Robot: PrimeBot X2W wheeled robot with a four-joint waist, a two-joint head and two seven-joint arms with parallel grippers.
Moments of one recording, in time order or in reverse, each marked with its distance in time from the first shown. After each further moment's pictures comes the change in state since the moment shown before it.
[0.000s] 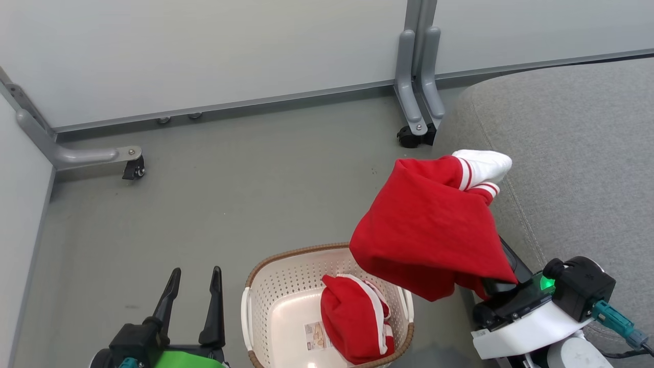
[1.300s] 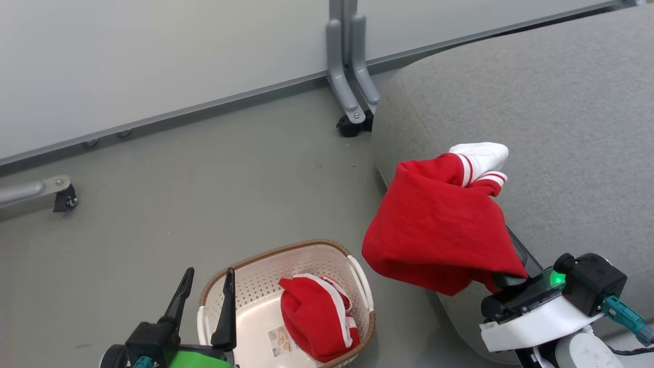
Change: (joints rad) left arm 0.001 0.000 -0.035 0.006 0.030 0.003 0.000; right arm -0.002 0.001 -0.033 0.004 0.001 0.000 0.000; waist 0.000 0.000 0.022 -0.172
